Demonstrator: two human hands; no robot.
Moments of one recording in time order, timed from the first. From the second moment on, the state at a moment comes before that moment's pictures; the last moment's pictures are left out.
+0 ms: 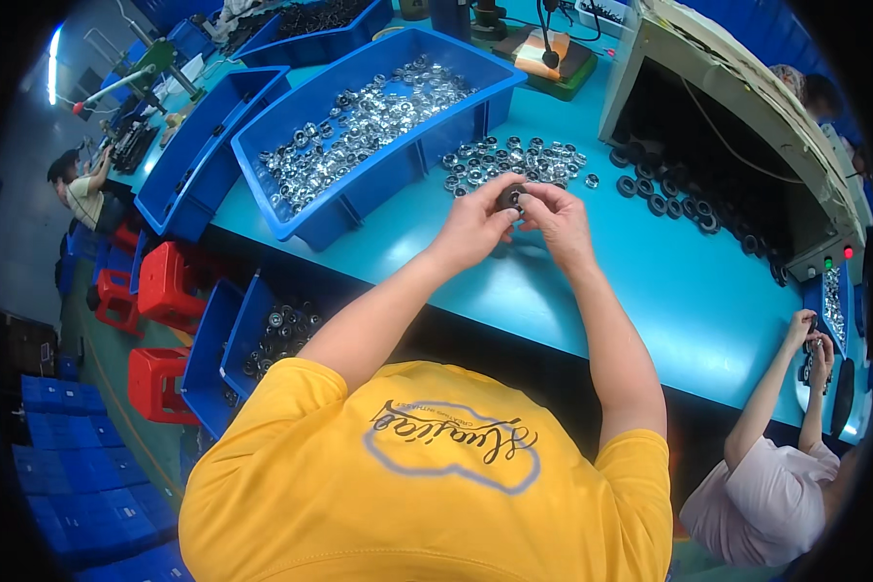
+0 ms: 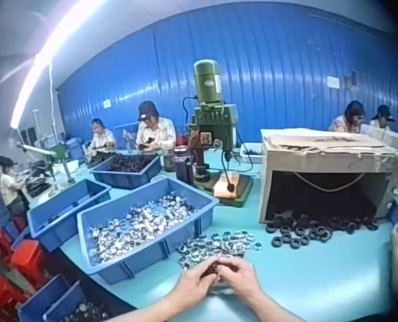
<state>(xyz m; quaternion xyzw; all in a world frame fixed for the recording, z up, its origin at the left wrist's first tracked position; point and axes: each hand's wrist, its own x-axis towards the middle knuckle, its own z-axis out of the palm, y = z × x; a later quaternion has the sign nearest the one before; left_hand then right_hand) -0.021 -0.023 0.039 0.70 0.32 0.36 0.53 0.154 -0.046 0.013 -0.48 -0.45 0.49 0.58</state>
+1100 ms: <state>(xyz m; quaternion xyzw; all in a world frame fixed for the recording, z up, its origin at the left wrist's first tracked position) -0.151 -0.021 -0.010 0.82 0.43 0.38 0.05 0.347 -0.059 0.019 -0.75 -0.47 0.03 0.46</state>
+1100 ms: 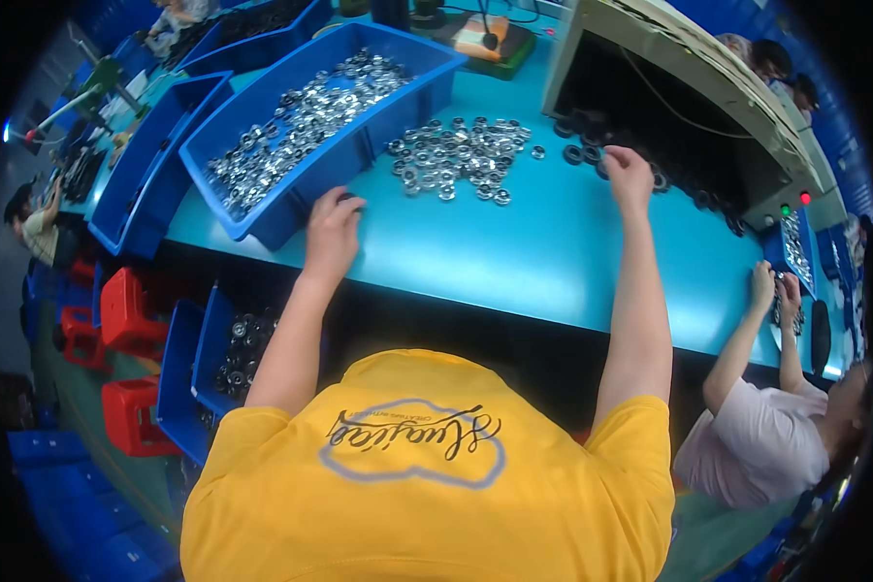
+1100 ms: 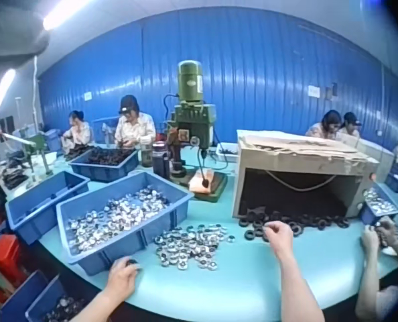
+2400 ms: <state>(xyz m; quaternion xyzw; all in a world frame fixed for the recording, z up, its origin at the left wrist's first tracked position) -0.059 -0.035 -0.004 0.27 0.02 0.33 0.91 0.175 -0.096 0.014 -0.68 -0.68 0.00 0.25</state>
